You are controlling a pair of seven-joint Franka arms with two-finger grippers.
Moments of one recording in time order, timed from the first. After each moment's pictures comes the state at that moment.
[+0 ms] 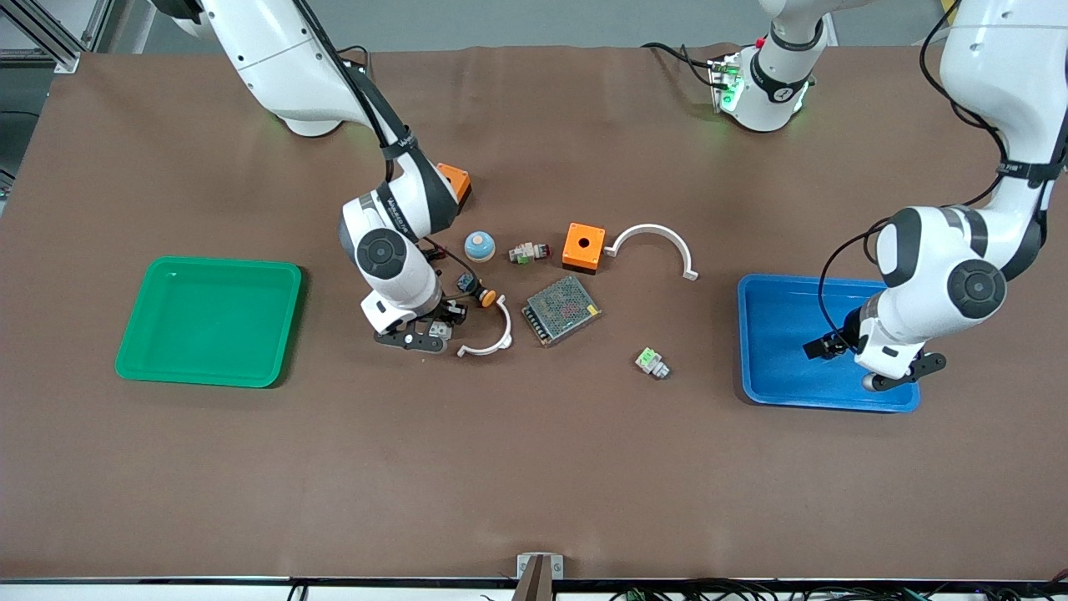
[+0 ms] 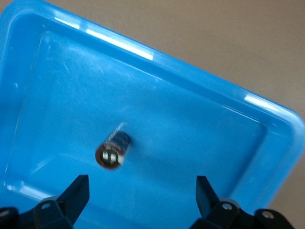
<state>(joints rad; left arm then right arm) 0.23 0.47 -0.23 -1.94 0.17 2.34 -0.42 0.59 0.58 -0.04 -1.88 0.12 2.45 0.62</state>
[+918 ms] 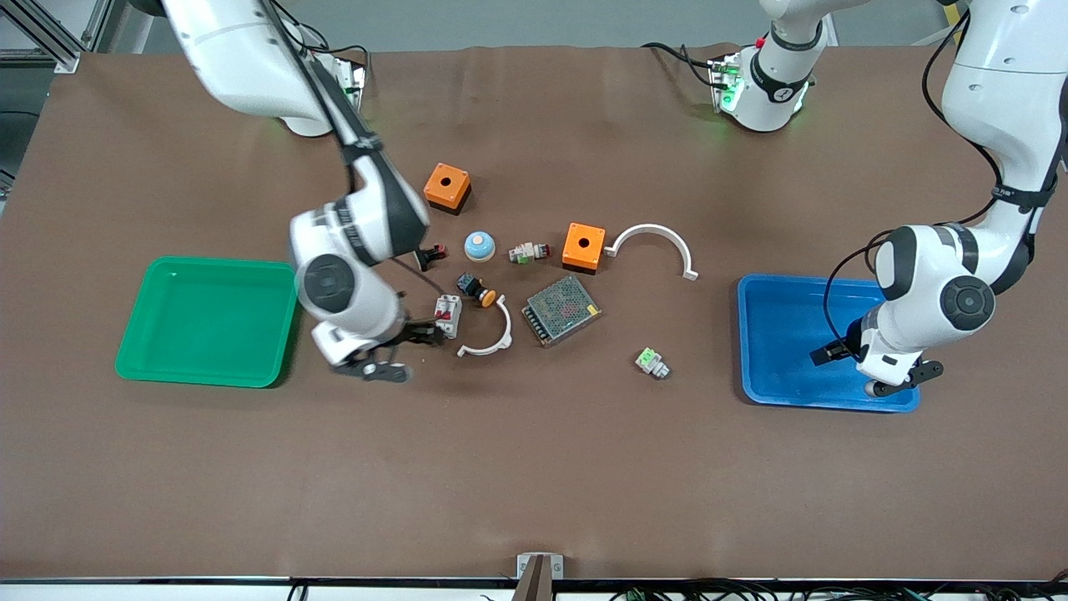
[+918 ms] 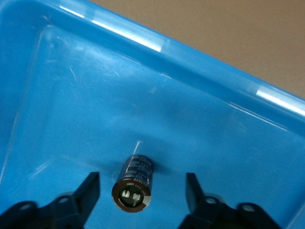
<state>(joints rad) 0.27 0.55 -0.22 -1.94 0.20 2.40 -0.41 0.43 0.53 -0.08 -1.60 0.12 2.04 0.42</state>
